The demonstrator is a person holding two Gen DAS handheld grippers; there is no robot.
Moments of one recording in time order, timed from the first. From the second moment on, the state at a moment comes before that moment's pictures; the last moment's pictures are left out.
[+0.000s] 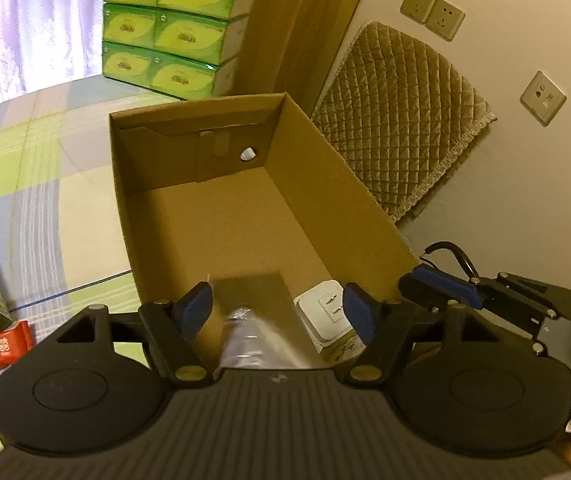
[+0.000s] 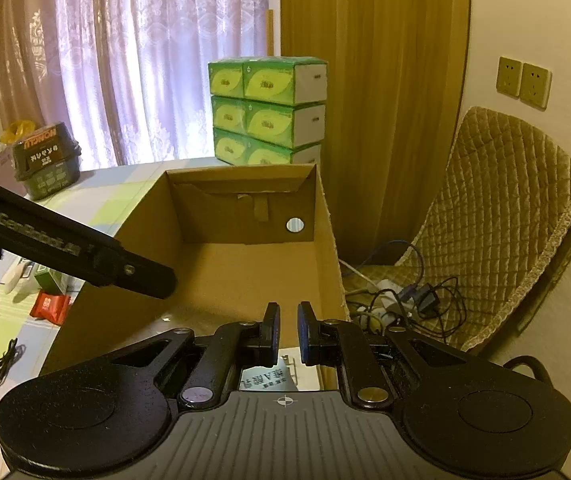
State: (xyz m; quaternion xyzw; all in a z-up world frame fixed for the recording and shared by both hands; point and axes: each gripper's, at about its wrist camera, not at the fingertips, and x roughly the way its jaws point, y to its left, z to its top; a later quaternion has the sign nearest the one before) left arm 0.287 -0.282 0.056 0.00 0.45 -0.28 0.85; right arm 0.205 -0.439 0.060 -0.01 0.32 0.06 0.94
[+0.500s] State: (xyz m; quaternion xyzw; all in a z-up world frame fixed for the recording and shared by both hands) left arm 0.237 -0.216 0.073 0.05 0.40 -0.22 0.89; right arm 0.185 -0.425 0.079 -0.02 0.27 0.07 0.96
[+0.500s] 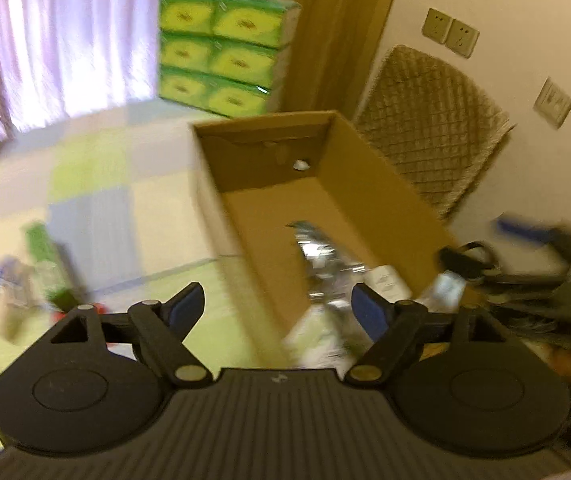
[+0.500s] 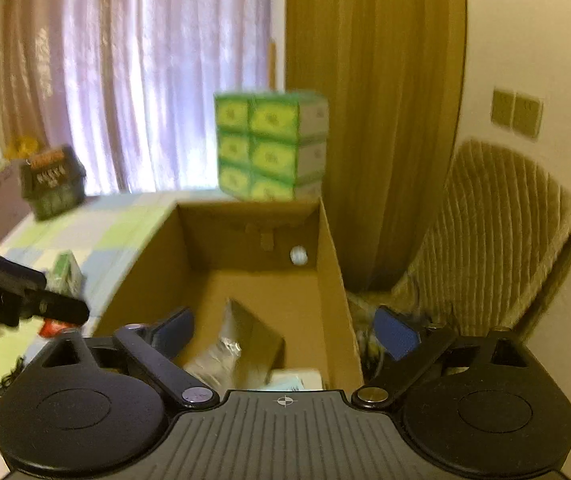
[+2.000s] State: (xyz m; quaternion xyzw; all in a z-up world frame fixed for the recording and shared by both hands) left arm 0.140 0.095 0.017 -0.02 0.44 -0.03 0.90; right arm 0.153 -0.176 0.038 -0.05 0.35 0.27 0.89
